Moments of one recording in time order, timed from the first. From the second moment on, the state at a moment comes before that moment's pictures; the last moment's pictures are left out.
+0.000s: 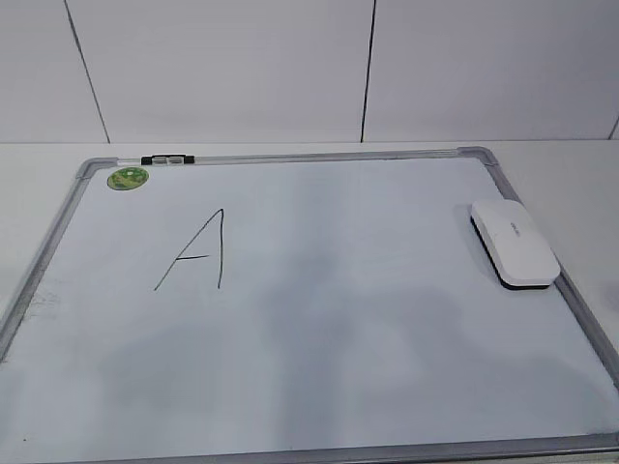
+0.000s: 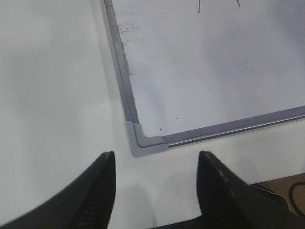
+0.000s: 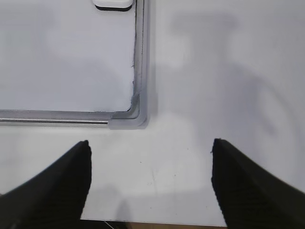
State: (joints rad) left arm -0.02 0.42 -0.60 -0.18 1.18 0.14; right arm 0.14 0.33 -0.55 -0.13 1.14 0.02
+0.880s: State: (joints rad) left arm -0.02 0.39 -0.51 -0.17 1.10 0.14; right arm 0.14 0.29 -0.50 -0.14 1.14 0.02
